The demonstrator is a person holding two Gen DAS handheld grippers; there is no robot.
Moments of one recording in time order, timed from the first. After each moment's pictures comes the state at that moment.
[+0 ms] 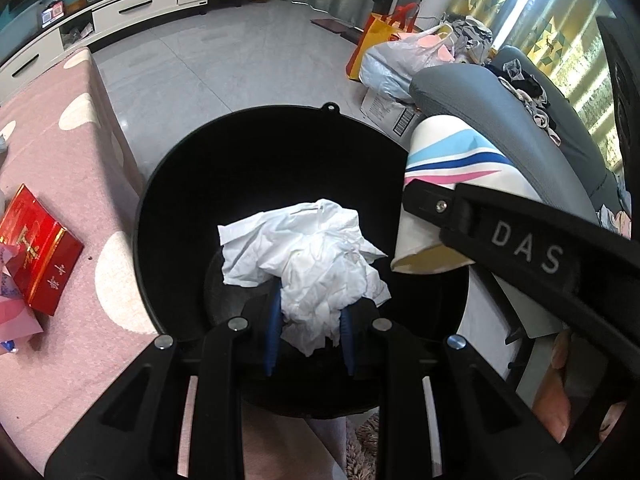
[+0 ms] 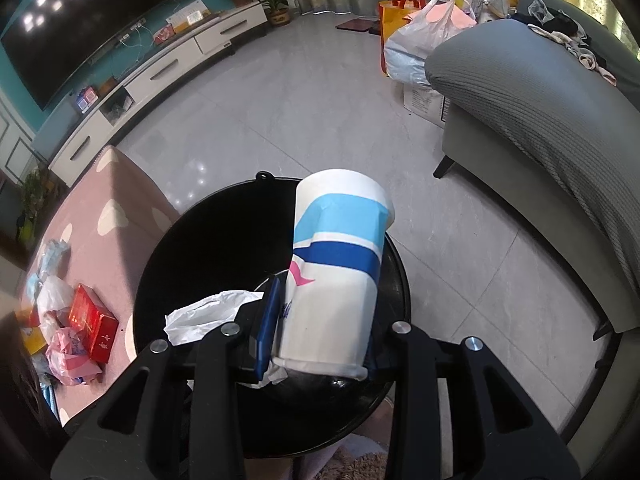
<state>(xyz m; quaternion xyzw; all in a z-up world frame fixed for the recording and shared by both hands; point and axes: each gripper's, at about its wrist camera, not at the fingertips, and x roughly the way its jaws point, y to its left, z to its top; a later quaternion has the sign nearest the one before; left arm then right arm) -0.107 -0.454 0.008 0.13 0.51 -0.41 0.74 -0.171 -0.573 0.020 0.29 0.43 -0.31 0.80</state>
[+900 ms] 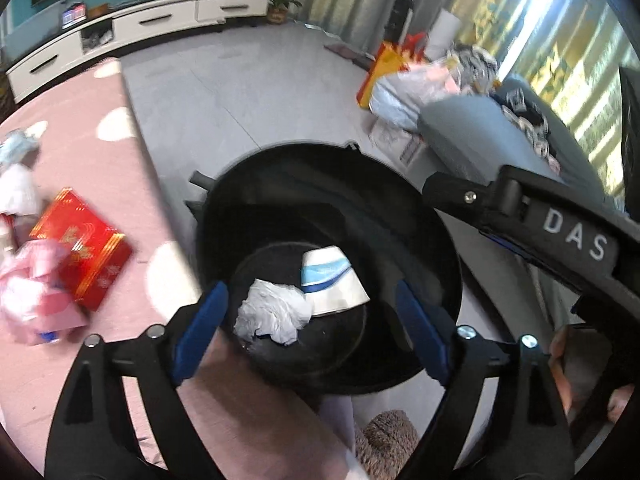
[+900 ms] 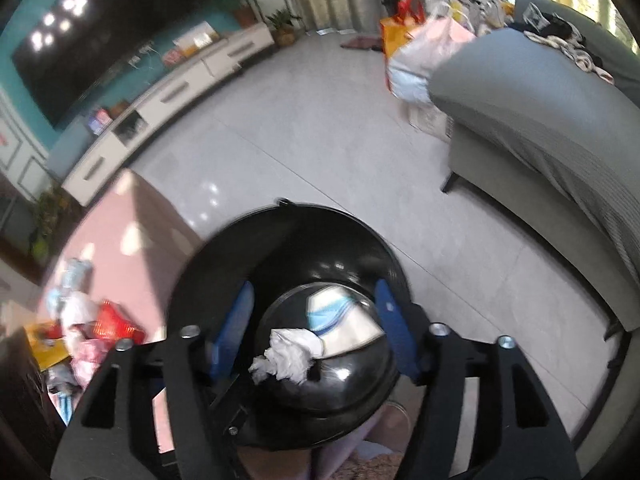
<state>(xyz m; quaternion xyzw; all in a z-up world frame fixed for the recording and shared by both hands) -0.095 -0.418 0.041 0.09 0.48 -0.40 0.78 -0.180 -0.560 0.050 0.30 0.38 -0.30 0.83</state>
